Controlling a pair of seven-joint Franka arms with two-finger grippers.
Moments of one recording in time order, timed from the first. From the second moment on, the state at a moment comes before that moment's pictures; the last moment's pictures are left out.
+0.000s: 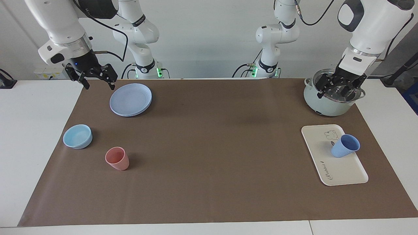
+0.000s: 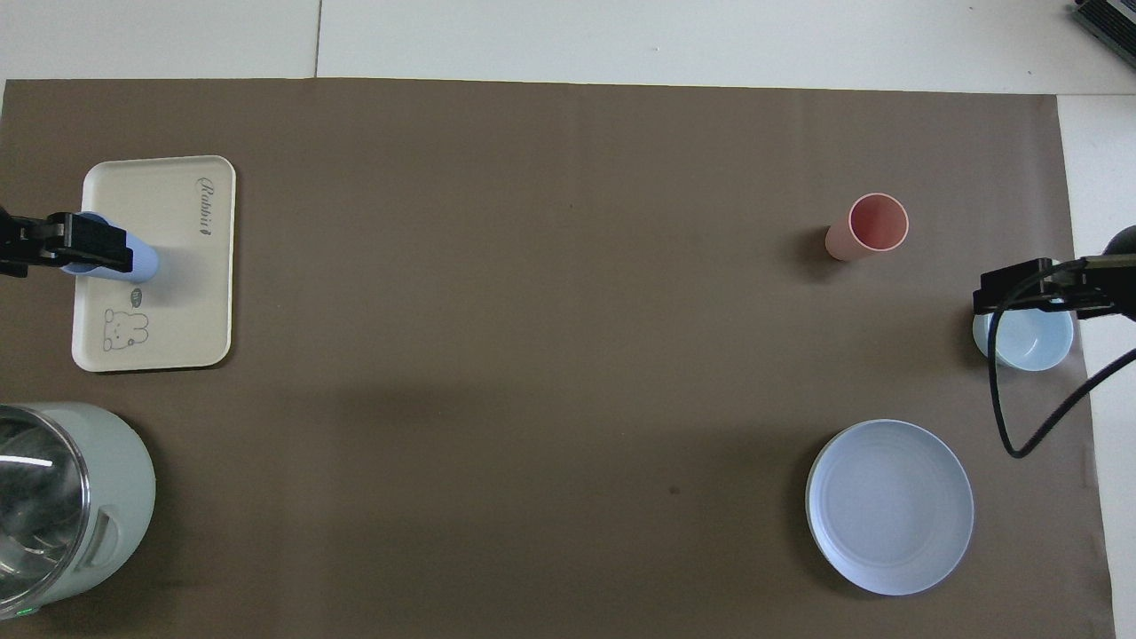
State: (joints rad) left arm 0.03 0.02 -0.06 -1.59 0.01 1.65 -0.02; right arm -0.04 -0.06 0.04 -1.65 0.00 1.59 0.06
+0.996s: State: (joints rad) left arm 0.03 0.02 -0.06 -1.59 0.01 1.65 0.03; right arm -0.04 -0.06 0.03 -1.66 0.00 1.59 0.06
